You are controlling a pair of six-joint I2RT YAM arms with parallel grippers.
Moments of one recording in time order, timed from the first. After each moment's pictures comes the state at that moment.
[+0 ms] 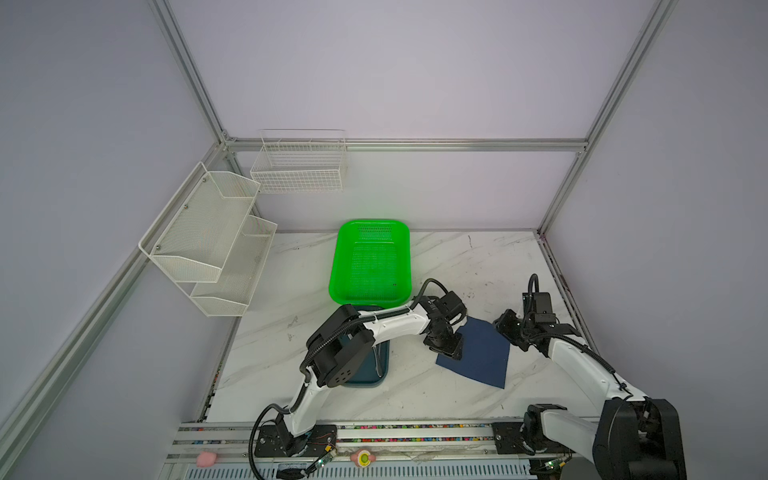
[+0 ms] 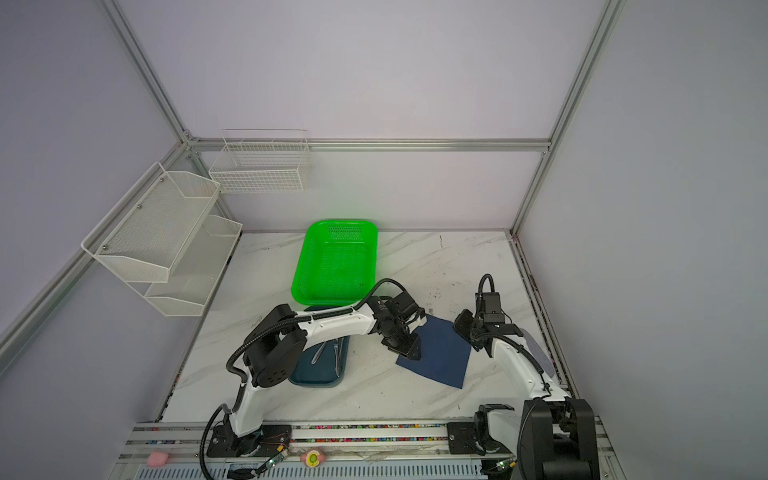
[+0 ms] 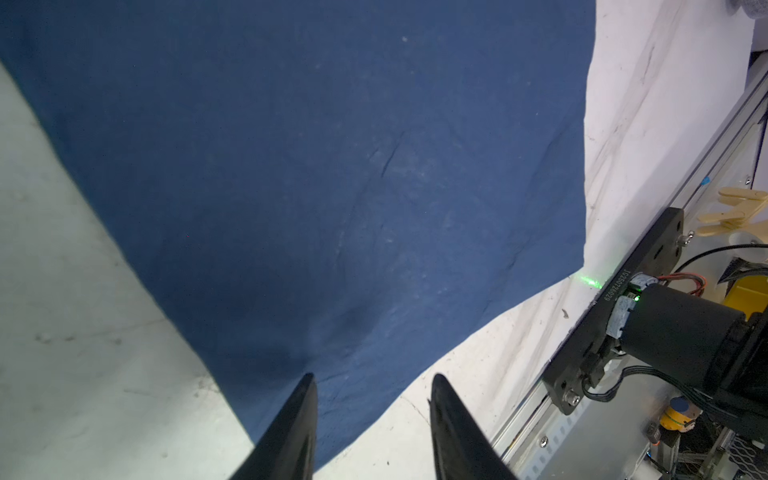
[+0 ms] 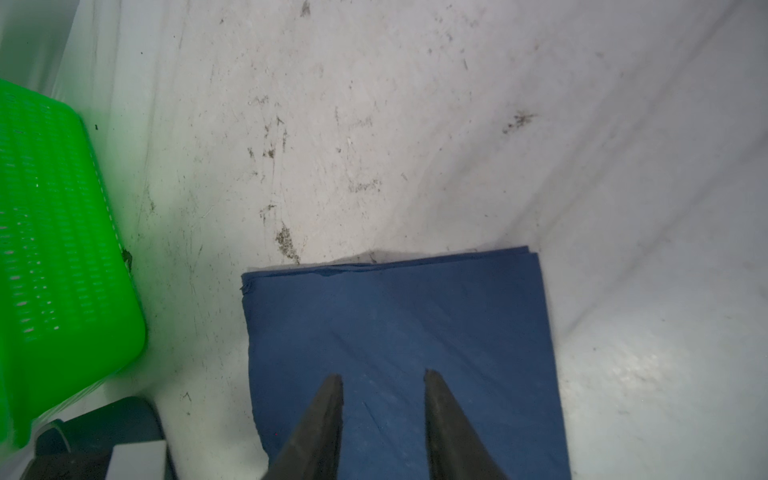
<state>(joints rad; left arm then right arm) -0.97 2.11 1.58 -0.69 0.37 -0.44 0.03 1.14 0.59 -0.42 -0.20 0.70</state>
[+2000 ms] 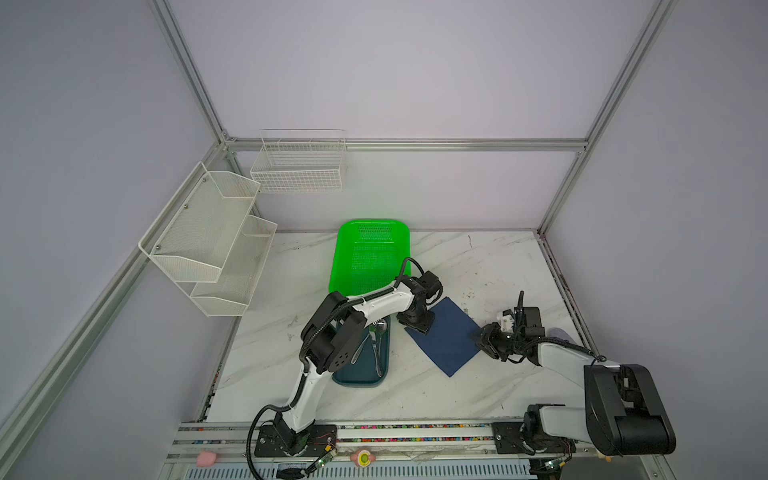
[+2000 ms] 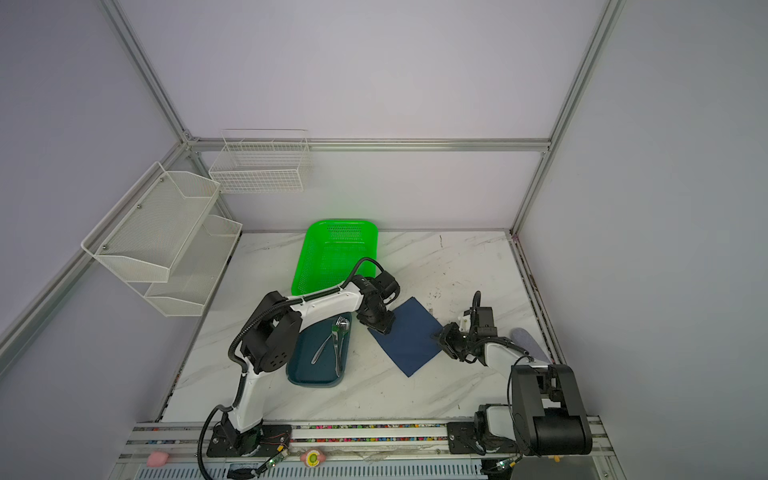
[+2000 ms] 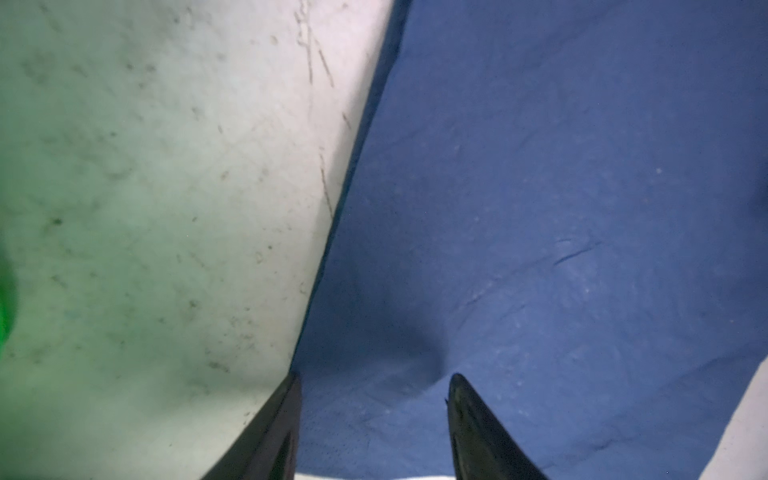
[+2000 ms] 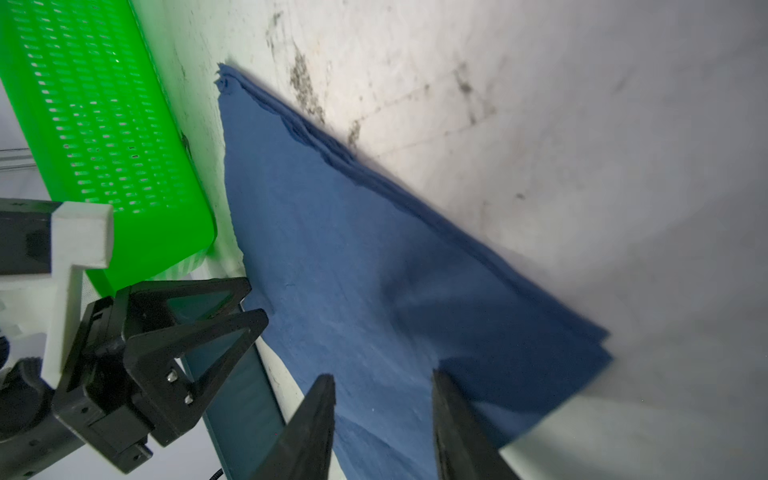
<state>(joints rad) -0.78 2.14 1.66 -0.87 0.06 -0.26 0.03 1.31 0.41 -0.09 -0.63 0.80</state>
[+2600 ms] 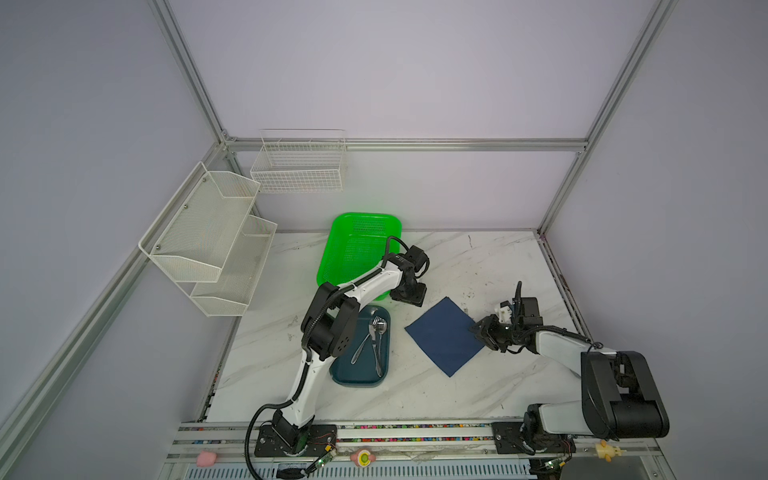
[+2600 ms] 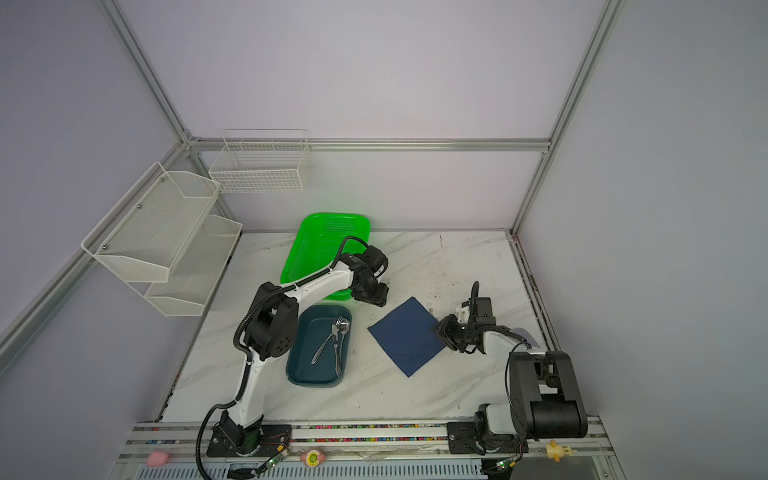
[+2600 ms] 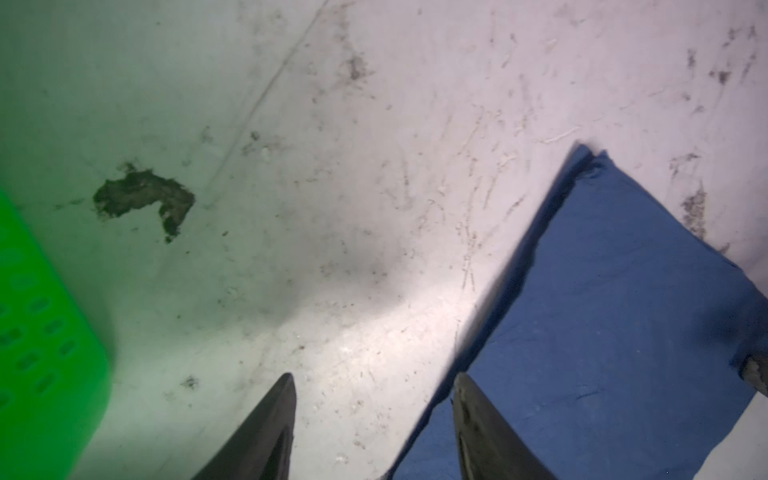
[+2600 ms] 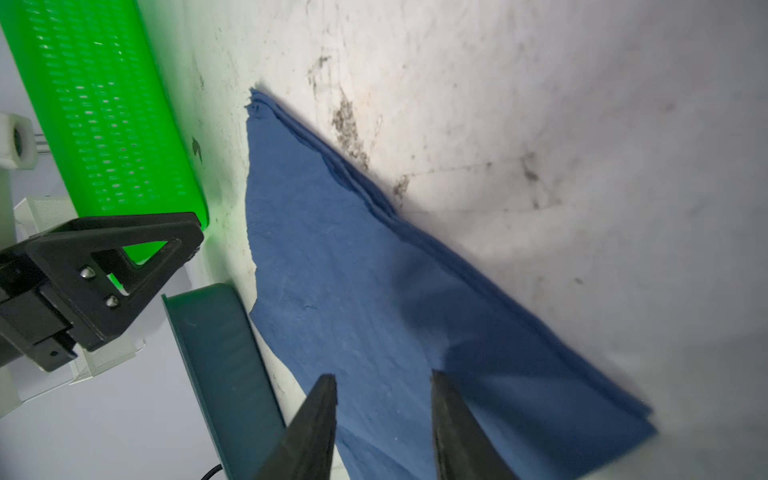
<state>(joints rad) -0.63 2.24 1.88 -0.90 0.07 -0.31 0.04 1.41 0.52 -0.14 -0.63 0.73</state>
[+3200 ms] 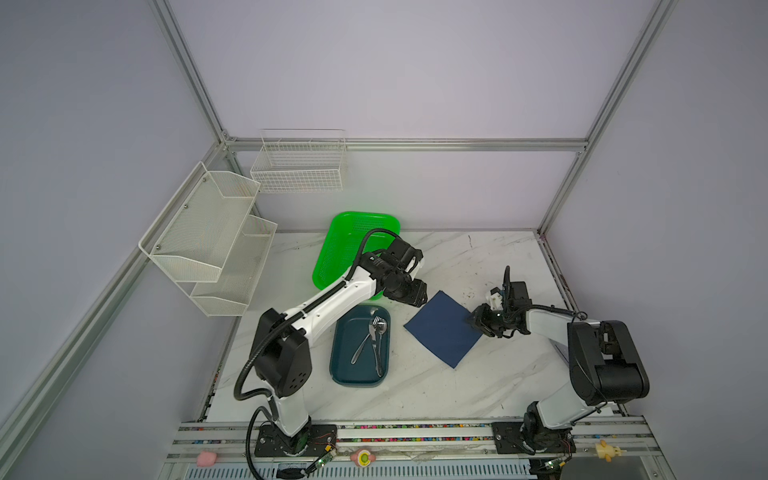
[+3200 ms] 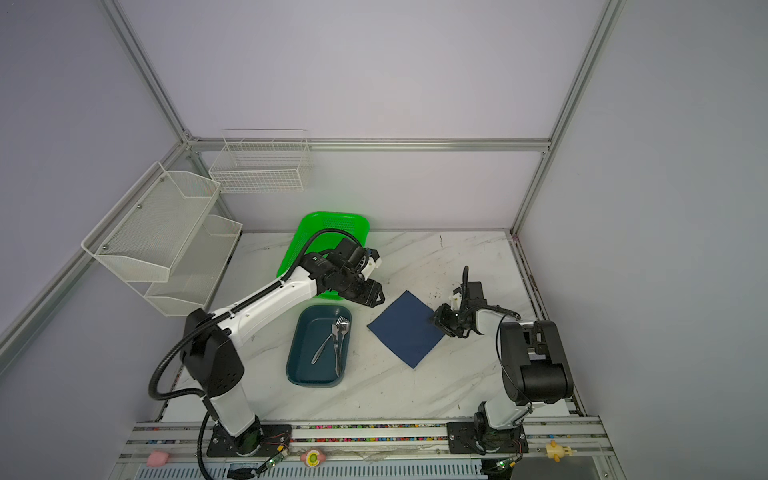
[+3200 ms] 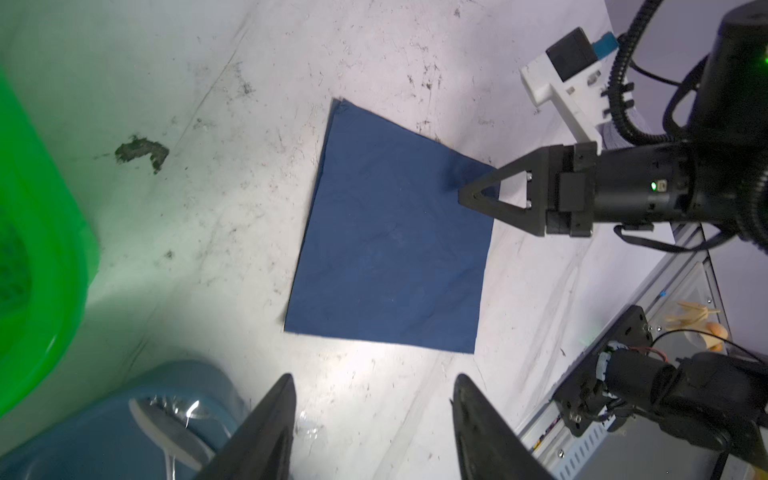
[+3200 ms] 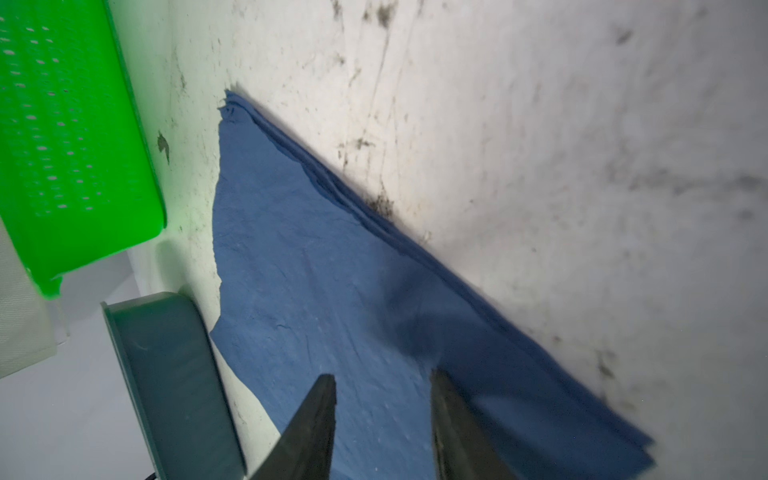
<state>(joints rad) -0.67 1.74 1.59 -0.87 0.23 -0.31 0.09 1.57 0.71 -0.23 -0.55 0.56</state>
